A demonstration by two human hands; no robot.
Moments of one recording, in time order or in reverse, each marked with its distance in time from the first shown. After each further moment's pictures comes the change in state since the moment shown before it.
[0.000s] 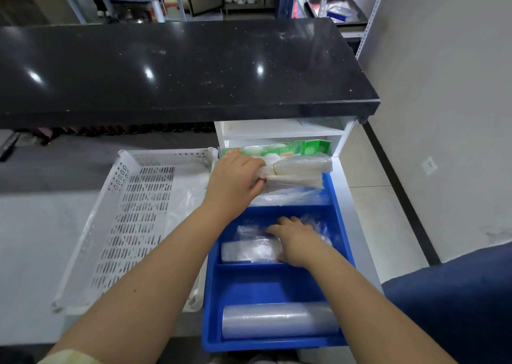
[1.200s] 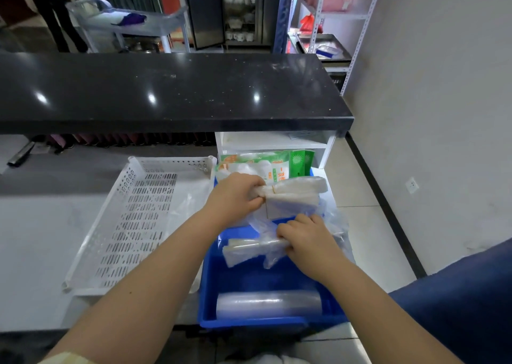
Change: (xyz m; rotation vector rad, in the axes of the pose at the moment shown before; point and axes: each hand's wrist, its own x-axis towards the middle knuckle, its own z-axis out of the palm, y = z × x) left_hand -0.028 0.027 -0.015 -0.162 -0.197 -0.110; right_hand -0.094 -0.003 -0.018 -0.103 0.579 -0.155
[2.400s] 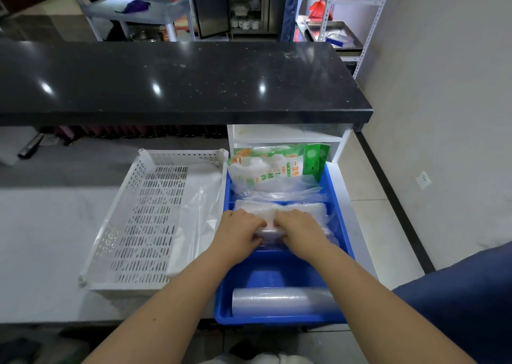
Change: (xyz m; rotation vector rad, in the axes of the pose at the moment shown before) left_hand -0.061 -0.033 0.053 0.210 -0.188 -0.039; right_hand 0.055 -0.013 0.042 0.148 -0.238 0.177
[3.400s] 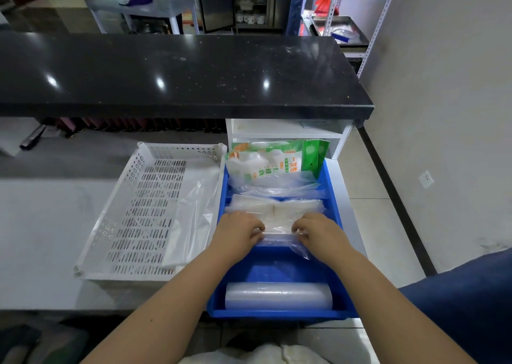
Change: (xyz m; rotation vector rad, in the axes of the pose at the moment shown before) left_hand -0.004 0.010 0.010 -0.088 0.012 -0.069; right_hand -0.036 0.042 -0.005 0.077 -0.039 0.095
